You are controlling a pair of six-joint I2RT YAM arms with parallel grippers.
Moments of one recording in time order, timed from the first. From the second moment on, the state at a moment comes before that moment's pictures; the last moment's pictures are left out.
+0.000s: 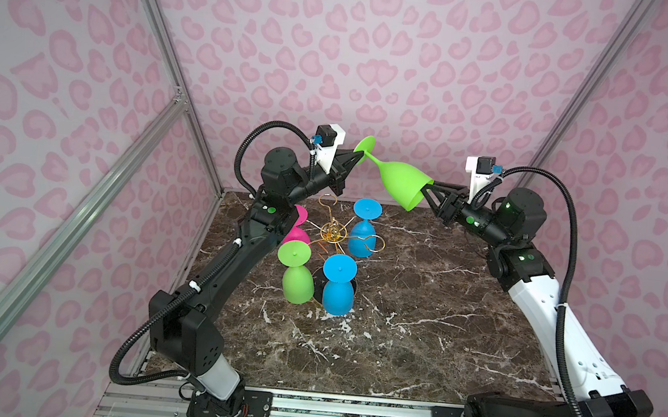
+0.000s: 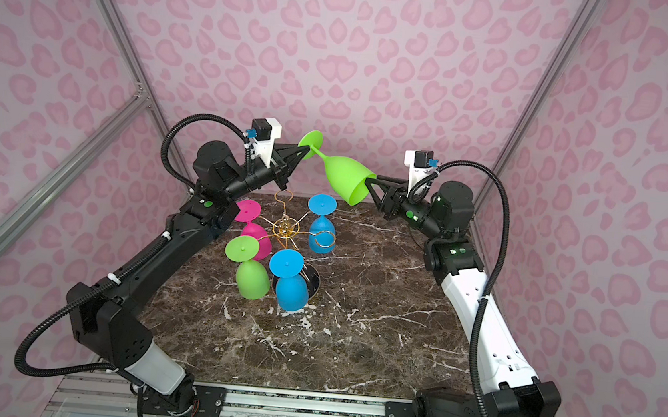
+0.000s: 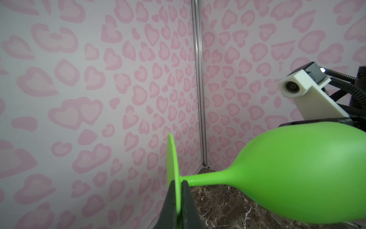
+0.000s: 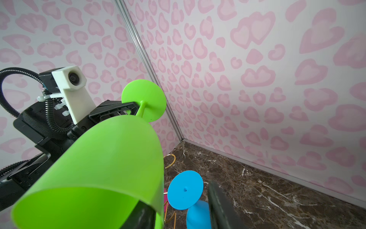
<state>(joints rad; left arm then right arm) -0.40 1.60 1.61 0.23 0.52 -0.01 0.24 1.33 1.37 0.02 -0.61 0.41</state>
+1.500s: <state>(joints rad) -0.26 1.32 1.38 0.24 0.22 -0.01 0.15 1.58 2.09 -0.62 -0.38 0.22</state>
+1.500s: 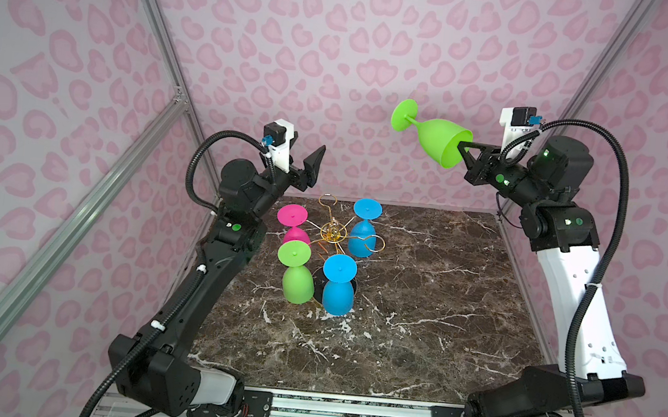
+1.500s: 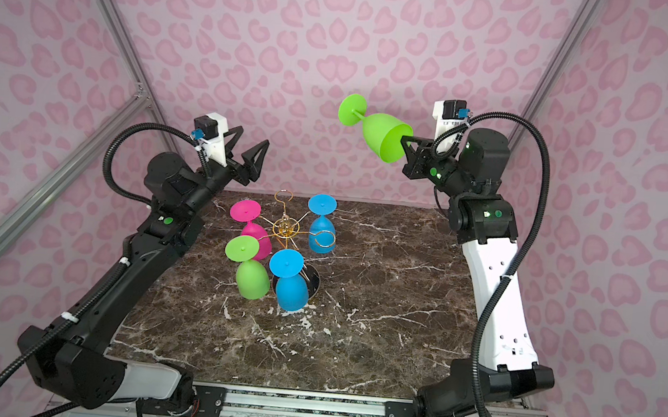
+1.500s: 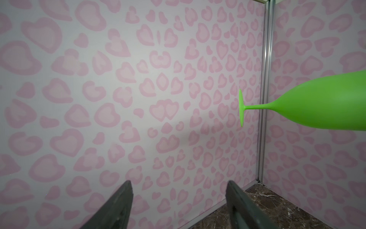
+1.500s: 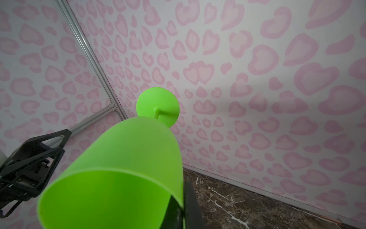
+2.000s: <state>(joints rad) -0.12 1.07 1.14 0.18 0.05 -0.02 0.25 2.01 2.59 -1.11 -0.10 0.08</state>
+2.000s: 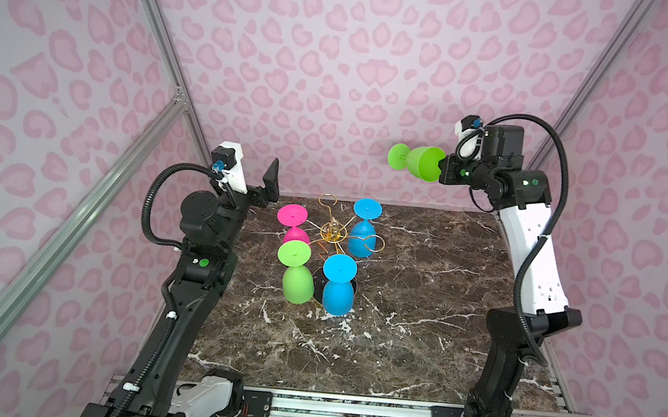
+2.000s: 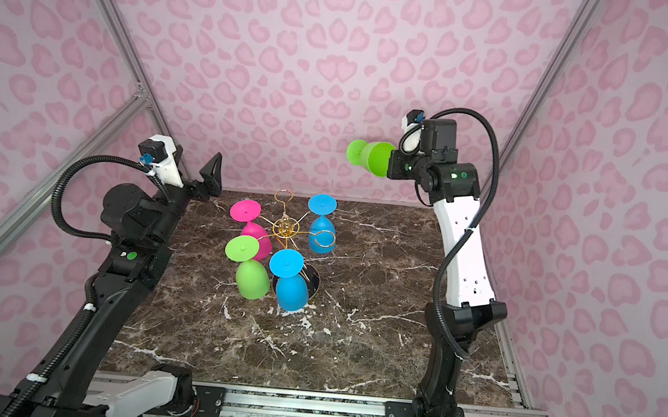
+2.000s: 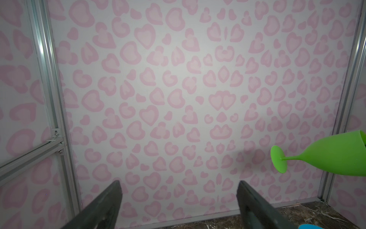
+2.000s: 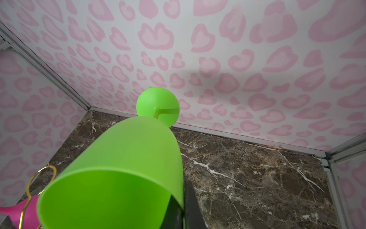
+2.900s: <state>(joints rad) -0.11 0.84 0.96 -0.04 -0.10 0.02 0.28 2.34 2.71 -1.43 0.09 -0.03</state>
